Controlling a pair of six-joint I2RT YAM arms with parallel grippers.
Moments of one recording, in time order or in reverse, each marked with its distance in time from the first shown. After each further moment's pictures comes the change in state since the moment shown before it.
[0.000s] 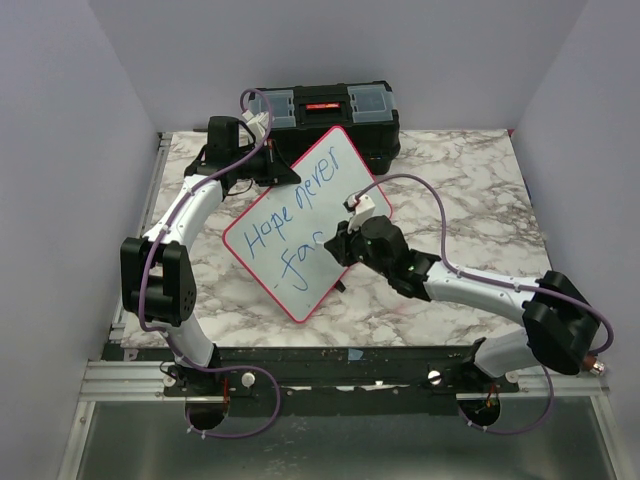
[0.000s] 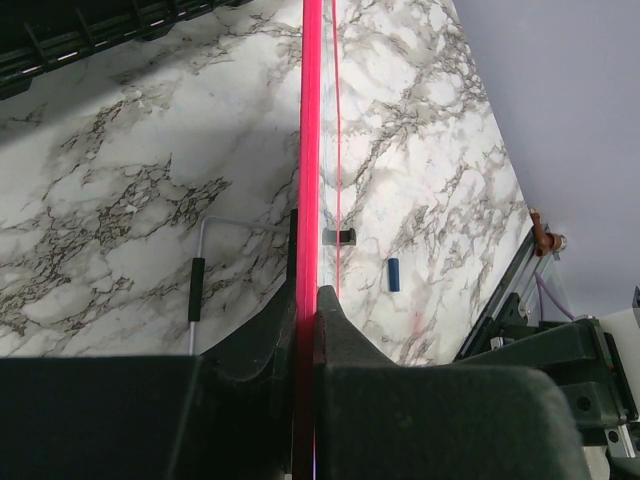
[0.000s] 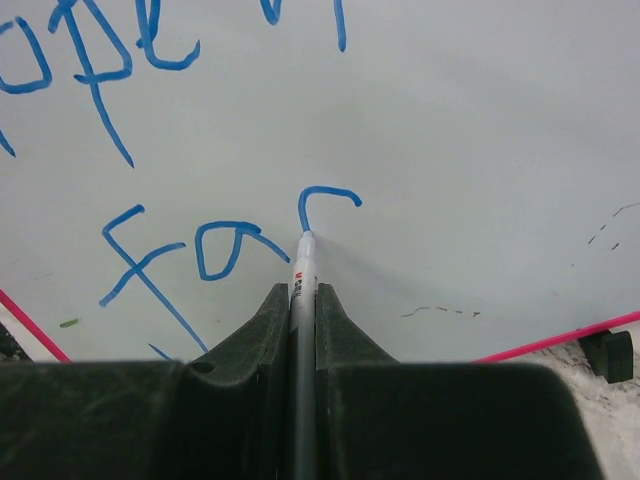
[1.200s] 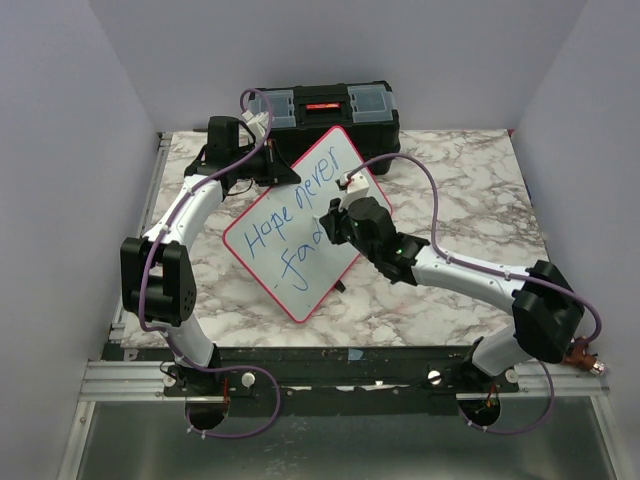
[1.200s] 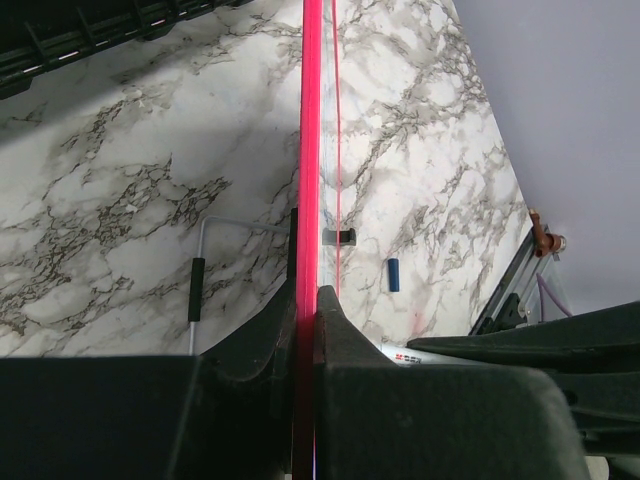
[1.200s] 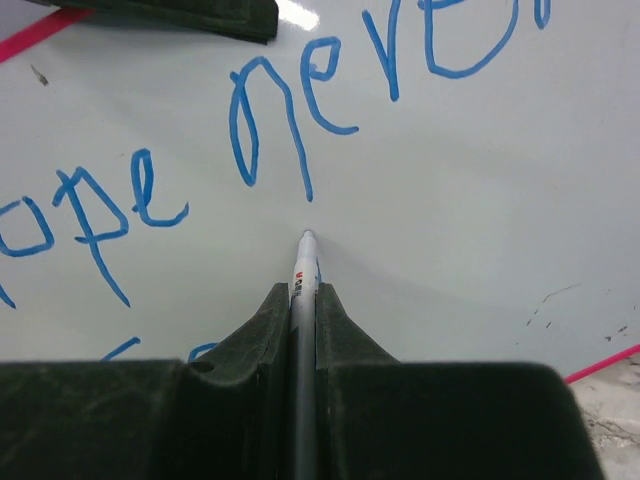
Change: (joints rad) left arm 0.000 0.000 0.000 0.000 0.000 -0.003; right arm 0.002 0.087 0.179 -0.056 0.164 -0.019
